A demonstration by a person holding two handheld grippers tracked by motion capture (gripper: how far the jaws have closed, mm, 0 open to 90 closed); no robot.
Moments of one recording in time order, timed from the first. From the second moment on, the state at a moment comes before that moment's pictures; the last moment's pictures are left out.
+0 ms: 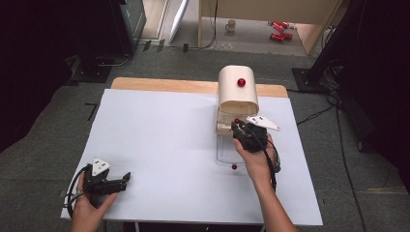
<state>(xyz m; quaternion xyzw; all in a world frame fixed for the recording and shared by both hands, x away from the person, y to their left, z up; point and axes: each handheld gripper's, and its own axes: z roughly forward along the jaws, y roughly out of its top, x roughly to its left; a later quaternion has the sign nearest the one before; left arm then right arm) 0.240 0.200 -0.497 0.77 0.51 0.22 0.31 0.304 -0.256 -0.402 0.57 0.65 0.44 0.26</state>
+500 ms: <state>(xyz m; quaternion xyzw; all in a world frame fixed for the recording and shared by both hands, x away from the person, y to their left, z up) 0.240 0.200 -0.497 0.77 0.51 0.22 0.31 0.263 -0.259 -0.415 0.54 0.68 0.42 0.26</state>
